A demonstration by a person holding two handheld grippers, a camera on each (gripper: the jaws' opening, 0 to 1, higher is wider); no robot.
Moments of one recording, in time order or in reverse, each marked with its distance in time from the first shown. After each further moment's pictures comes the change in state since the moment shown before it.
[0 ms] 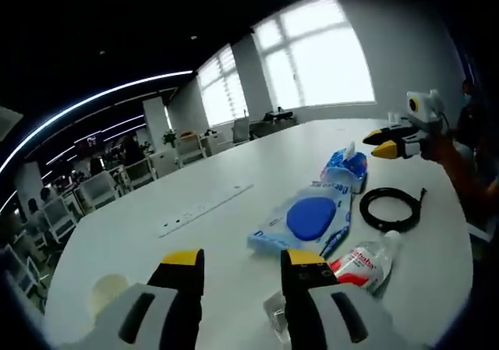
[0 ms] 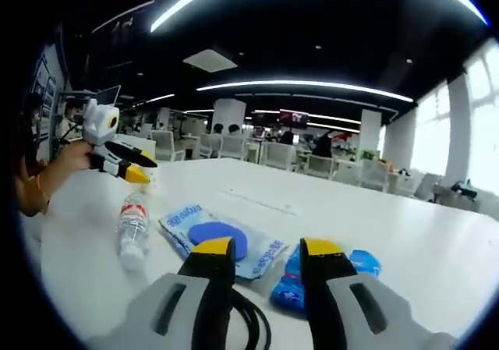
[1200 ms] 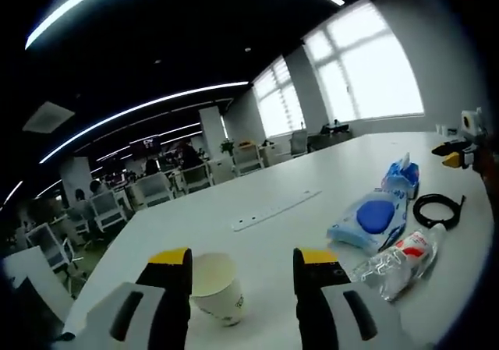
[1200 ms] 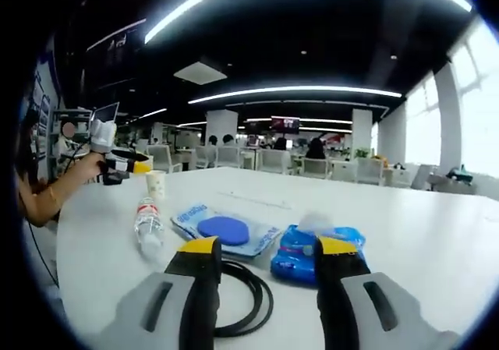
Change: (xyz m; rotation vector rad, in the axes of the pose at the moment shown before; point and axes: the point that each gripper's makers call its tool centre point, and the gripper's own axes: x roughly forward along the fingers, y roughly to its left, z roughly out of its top) left arm -0.049 0.091 -0.020 -0.068 -0.057 0.283; right arm -0.054 -0.003 -0.015 0.103 -0.031 0.006
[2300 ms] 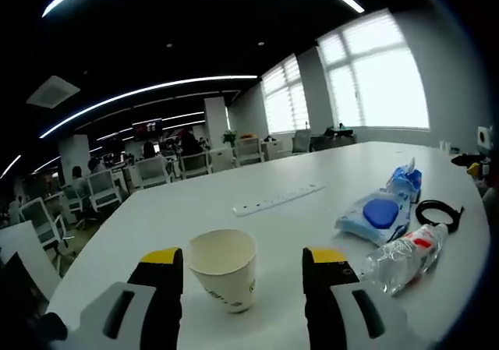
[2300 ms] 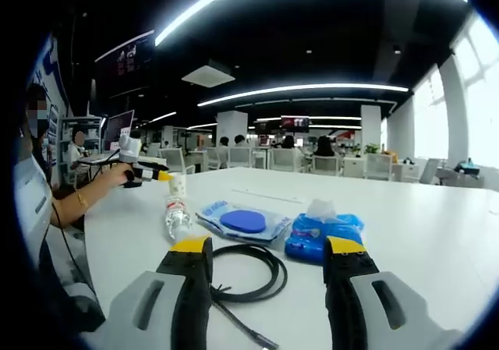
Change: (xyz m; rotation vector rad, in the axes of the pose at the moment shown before) left arm 0.009 0.020 -0.028 -0.098 0.033 -0.007; right arm -0.055 0.013 0.000 0.021 0.011 0.061
